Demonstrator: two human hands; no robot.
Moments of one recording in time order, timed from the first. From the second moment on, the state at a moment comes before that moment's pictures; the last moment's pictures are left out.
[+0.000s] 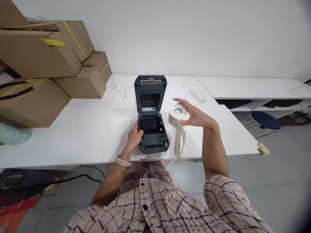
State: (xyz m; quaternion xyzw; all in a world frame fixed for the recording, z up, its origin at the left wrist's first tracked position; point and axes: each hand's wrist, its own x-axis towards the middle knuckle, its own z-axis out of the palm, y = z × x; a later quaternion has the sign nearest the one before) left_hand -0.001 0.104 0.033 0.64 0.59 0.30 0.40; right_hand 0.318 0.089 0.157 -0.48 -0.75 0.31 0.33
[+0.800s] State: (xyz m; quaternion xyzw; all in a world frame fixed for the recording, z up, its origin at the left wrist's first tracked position) left_hand -0.002 0.107 0.023 0.63 0.58 0.33 0.40; right_hand 0.392 0.090 0.014 -0.54 -0.55 0.49 0.41
